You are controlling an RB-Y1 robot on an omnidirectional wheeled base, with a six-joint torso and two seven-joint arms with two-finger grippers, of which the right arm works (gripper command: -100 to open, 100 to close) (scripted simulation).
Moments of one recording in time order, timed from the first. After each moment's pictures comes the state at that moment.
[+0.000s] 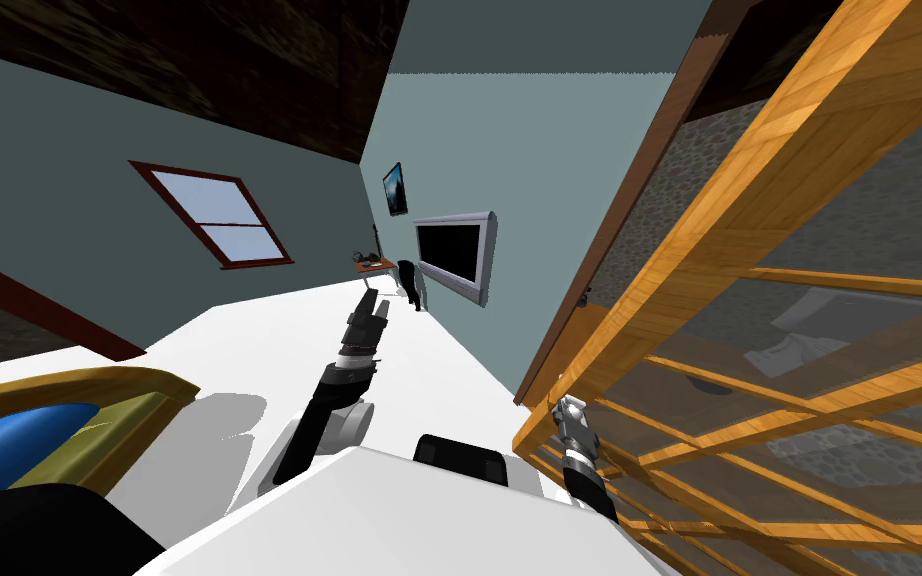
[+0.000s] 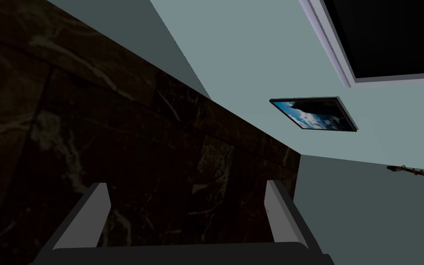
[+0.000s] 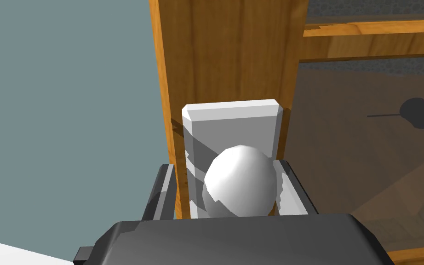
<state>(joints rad) 0.18 -0.26 0.14 -0.89 -0.71 -0.88 -1.33</state>
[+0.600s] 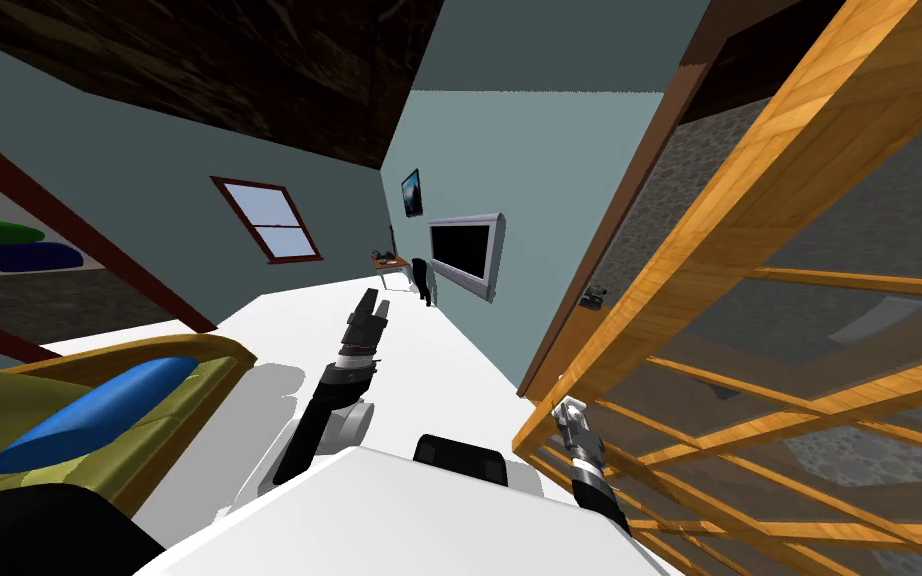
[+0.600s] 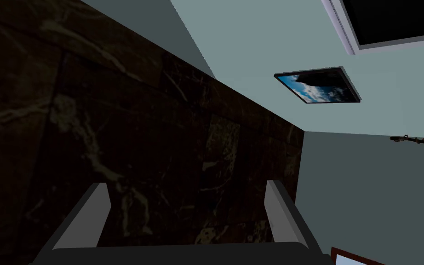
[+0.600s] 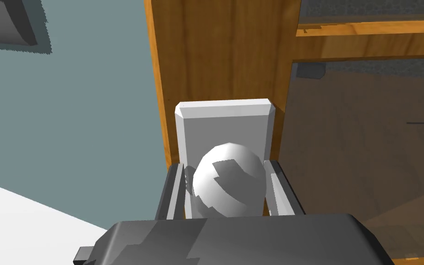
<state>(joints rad) 0.21 -0.32 0.20 -0.89 -0.68 -0.91 -1.41</state>
